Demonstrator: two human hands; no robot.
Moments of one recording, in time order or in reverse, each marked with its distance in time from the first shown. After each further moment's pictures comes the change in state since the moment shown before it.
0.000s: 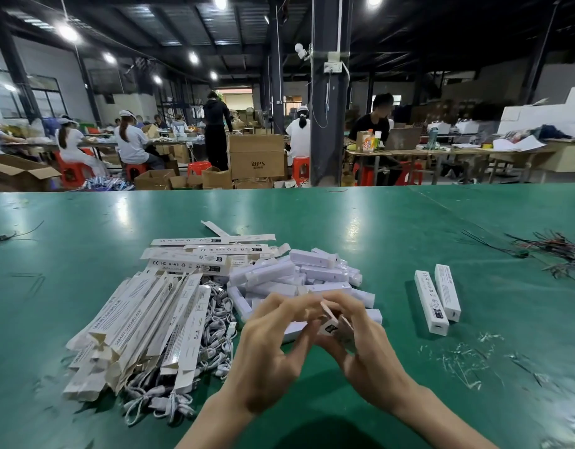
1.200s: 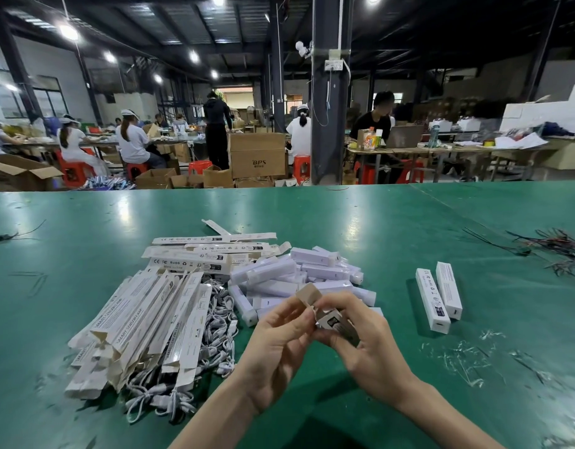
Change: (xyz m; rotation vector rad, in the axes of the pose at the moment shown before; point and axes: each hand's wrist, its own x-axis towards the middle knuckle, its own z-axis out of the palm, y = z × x) left_hand 0.006 0.003 0.013 -1.456 0.071 -1.070; right_hand 0.005 -0.009 -0.002 0.073 -0.001 0.032
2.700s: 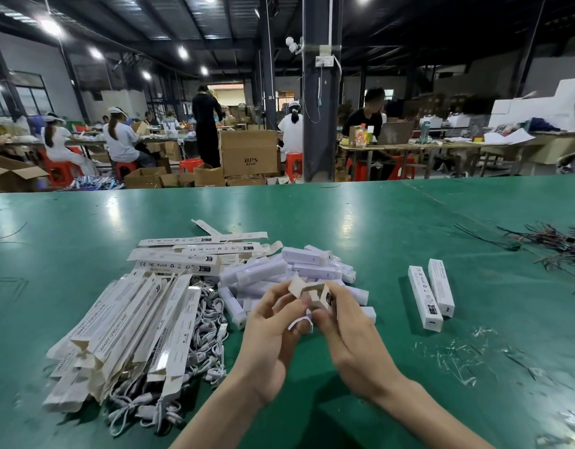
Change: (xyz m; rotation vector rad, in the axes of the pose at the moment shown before) left_hand 0.016 -0.004 0.007 0.112 0.141 0.097; right_hand 0.003 0.001 0.005 -0.174 -0.020 0.155
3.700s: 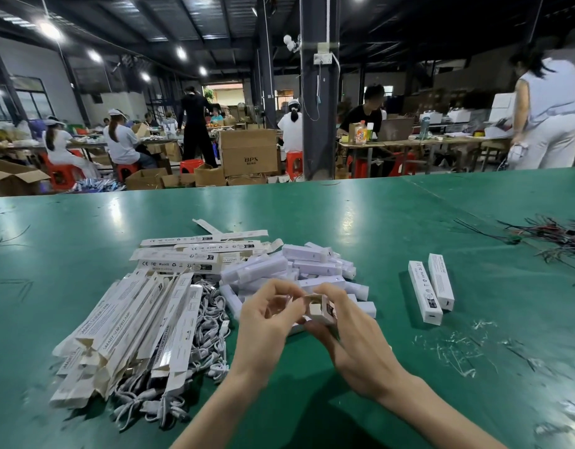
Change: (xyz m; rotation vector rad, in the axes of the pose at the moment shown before) left_hand -0.008 0.009 -0.005 0.650 -0.014 0.362; right_hand -0.006 -0.002 -0.004 -0.137 -0.024 -0.114
